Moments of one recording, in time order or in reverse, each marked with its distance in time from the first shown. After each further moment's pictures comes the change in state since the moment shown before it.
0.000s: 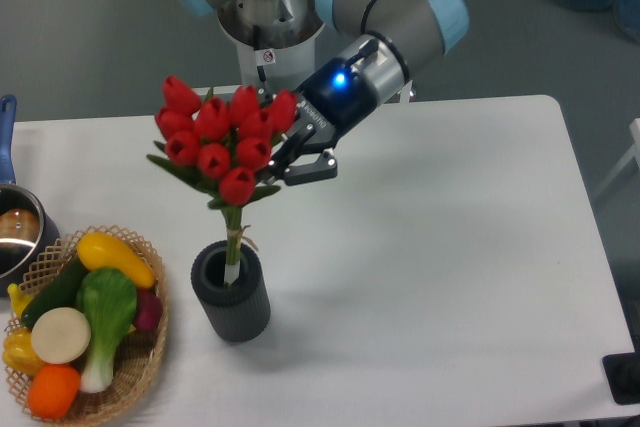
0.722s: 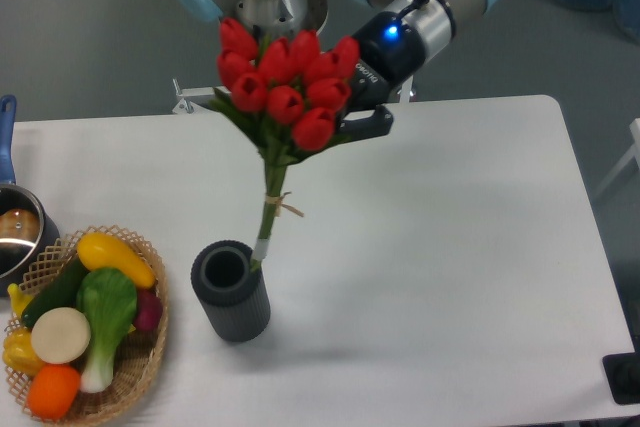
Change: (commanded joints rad) arm 0.129 0.023 0.034 -0.006 -0.032 -0.052
